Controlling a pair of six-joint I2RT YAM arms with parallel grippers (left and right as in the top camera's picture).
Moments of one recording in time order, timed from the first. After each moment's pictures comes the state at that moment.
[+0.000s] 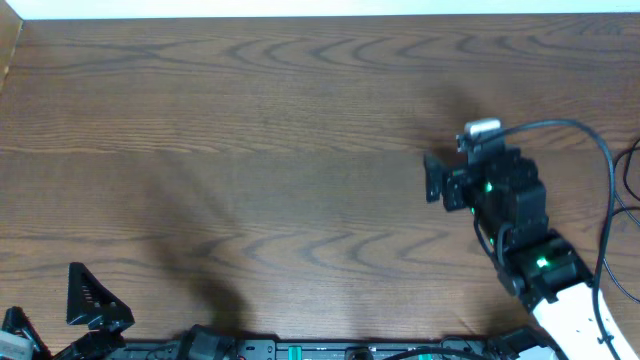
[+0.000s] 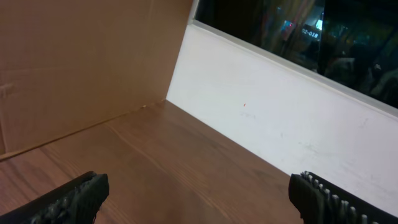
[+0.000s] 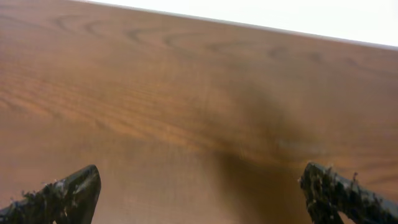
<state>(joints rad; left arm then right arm) -0.34 0.18 1.13 -1.05 -0.79 -0.41 0.37 0.94 0.69 -0.28 0.13 0.09</state>
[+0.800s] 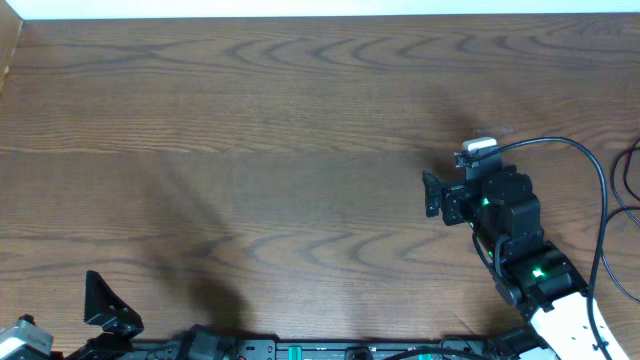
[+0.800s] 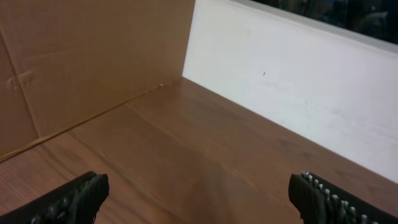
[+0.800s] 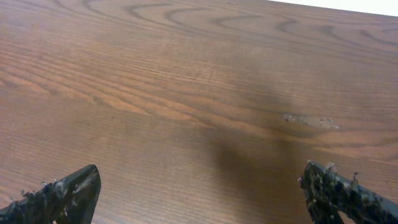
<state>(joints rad) -0.34 0.18 1.13 -1.21 -0.79 -0.41 0.37 0.90 0.61 -0.26 0.11 0.10</state>
